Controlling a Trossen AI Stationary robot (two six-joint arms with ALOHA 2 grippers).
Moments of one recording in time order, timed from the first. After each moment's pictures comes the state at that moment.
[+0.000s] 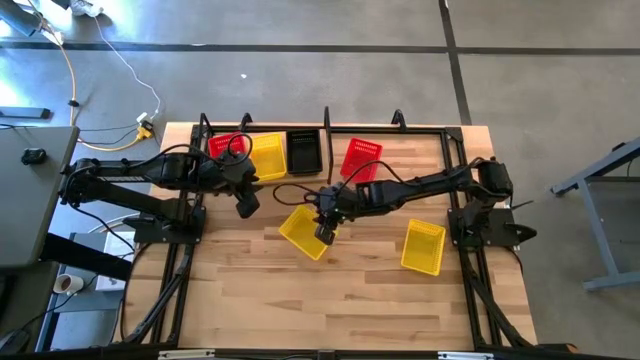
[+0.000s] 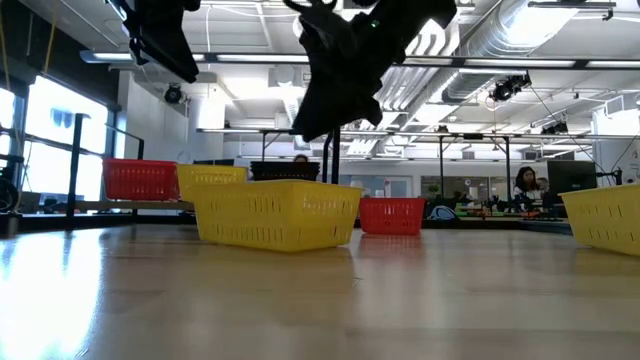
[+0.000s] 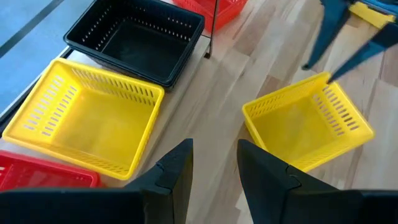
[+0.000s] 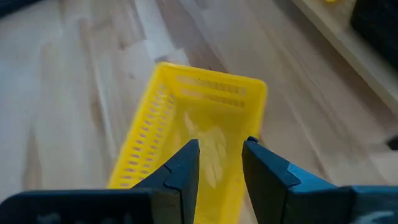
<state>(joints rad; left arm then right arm) 0.16 0.99 0.98 -0.88 -0.30 -0.36 0.05 1.81 1.33 -0.35 0.11 0.40</state>
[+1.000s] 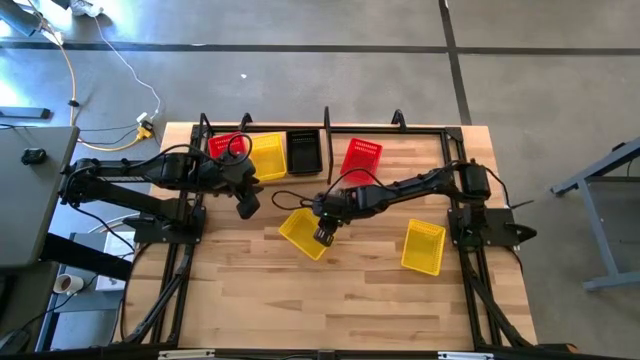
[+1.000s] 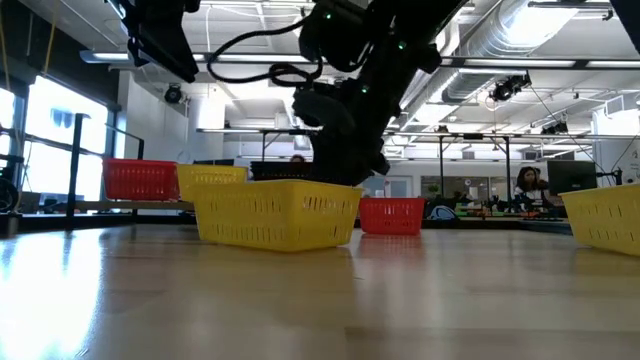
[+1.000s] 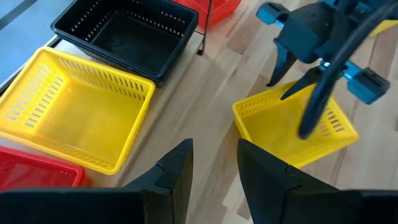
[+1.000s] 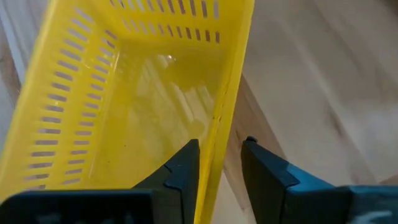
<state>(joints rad) 0.16 0.99 0.98 -0.88 -0.27 -0.42 0.02 1.97 1.33 -0.39 0.07 0.45</state>
